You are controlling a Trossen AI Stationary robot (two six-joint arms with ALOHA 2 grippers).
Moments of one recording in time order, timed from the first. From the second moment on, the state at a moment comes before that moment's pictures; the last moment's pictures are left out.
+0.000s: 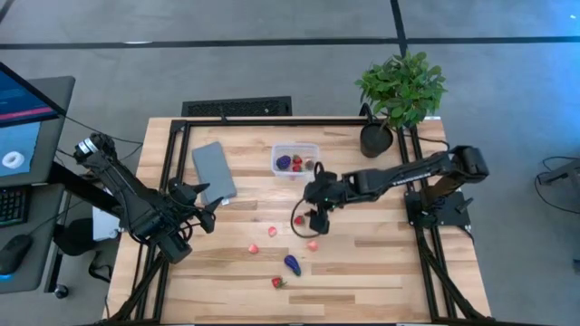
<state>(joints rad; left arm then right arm) -0.83 1.15 0.88 -1.37 -1.18 -1.70 0.11 1.61 1.07 -0.38 0.04 0.26</state>
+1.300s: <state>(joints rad) -0.83 1.15 0.88 -1.37 -1.18 -1.66 0.16 1.79 1.07 -0.33 0.10 0.29</state>
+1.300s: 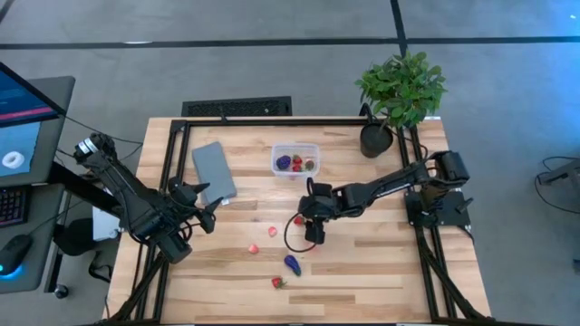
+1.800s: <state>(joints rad) -0.83 1.15 0.88 -1.35 -1.18 -1.57 0.14 1.79 1.07 -0.30 0.07 0.25</state>
